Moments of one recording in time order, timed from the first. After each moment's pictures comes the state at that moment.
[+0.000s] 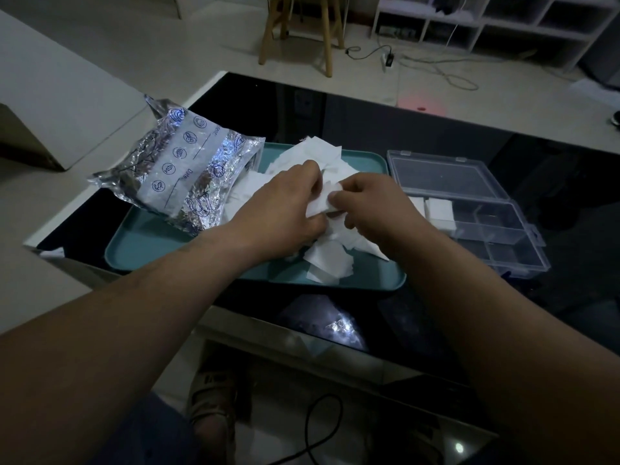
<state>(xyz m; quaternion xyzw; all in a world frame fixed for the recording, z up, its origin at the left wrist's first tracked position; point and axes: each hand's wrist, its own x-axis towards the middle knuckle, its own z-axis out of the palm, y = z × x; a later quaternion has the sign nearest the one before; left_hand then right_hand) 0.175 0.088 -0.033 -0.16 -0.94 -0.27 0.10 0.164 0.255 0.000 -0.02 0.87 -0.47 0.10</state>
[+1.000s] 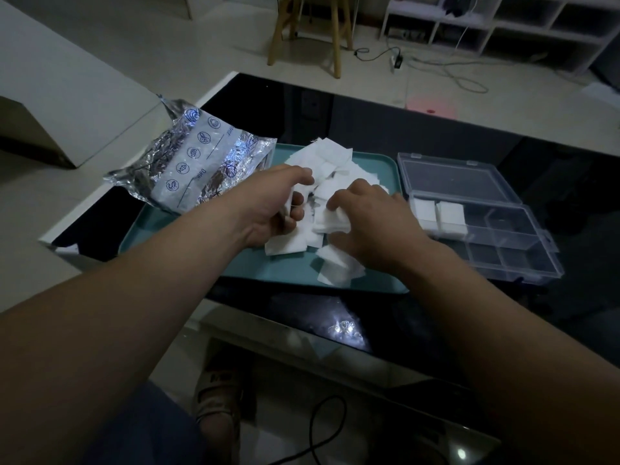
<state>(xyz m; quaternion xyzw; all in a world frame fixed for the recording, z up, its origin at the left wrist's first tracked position) 0.166 0.075 -0.011 0.22 -0.65 -0.72 -0.14 0.159 0.256 -0.030 -0.24 0.97 -0.04 0.00</state>
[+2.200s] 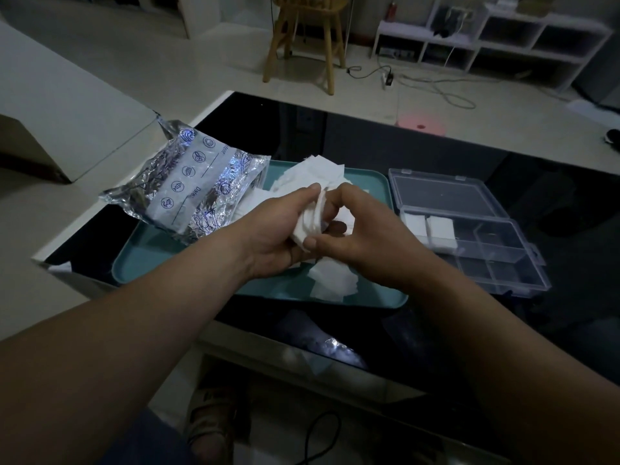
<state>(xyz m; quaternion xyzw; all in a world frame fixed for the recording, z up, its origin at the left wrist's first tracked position) 0.180 0.094 -0.009 0.15 -0.52 -0.81 -0.23 0.184 0.261 0.005 -0.26 0.87 -0.41 0.04</state>
